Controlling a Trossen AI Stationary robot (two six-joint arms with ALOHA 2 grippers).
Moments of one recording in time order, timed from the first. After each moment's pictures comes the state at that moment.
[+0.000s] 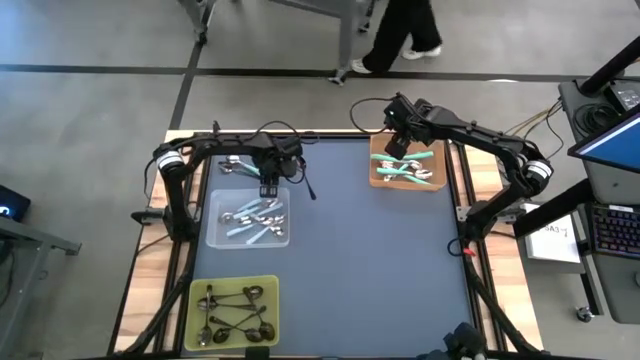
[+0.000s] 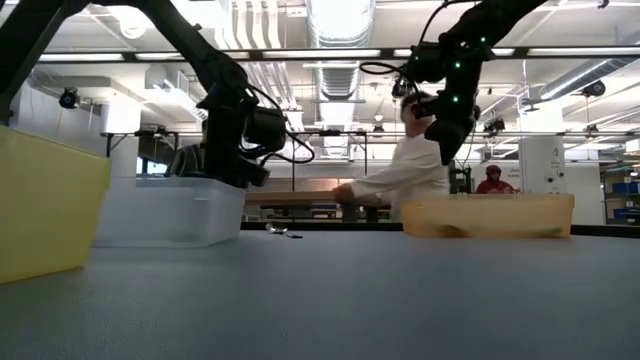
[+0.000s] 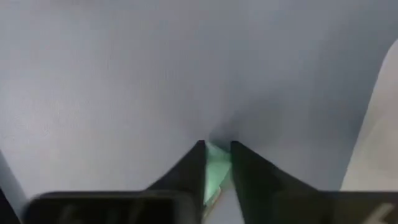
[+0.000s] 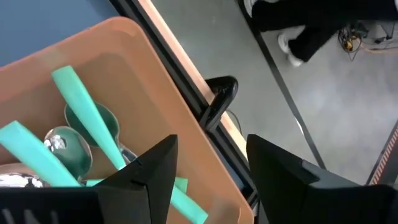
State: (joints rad) left arm 0.56 1.89 1.20 -0.86 -0.17 0.55; right arm -0.73 1.53 1.22 -0.78 0.42 -0.25
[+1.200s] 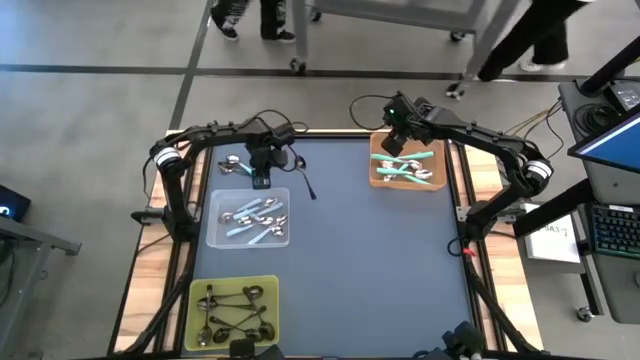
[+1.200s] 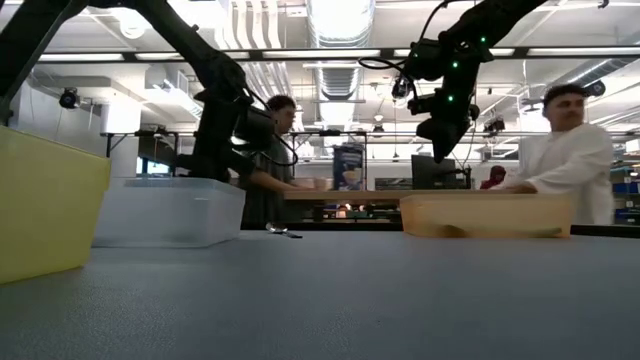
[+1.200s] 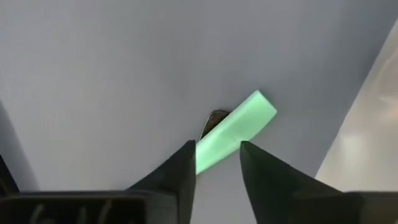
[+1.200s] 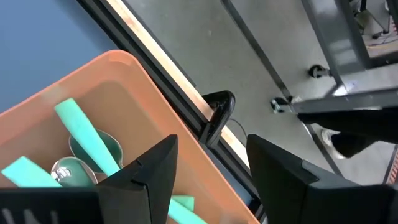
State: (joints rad) left arm 0.66 1.89 1.28 -1.07 -0.14 0.53; right arm -0.73 1.53 1.22 -0.72 0.42 -0.18
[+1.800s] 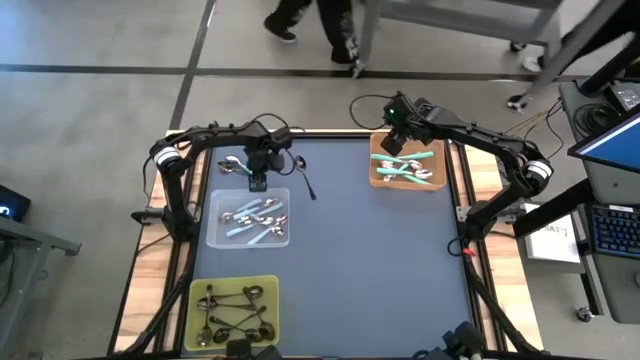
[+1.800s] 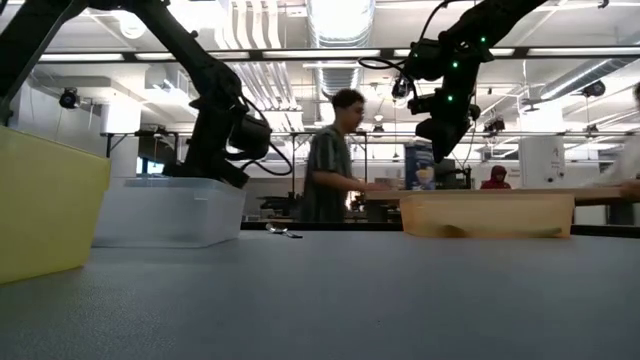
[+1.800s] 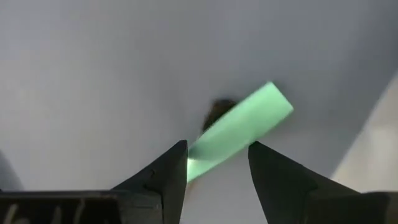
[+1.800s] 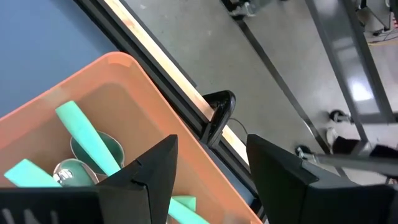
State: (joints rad) left arm 0.67 1.89 1.22 -1.03 -0.17 0.54; right arm -0.73 1.53 1.22 -0.72 0.42 -0.17
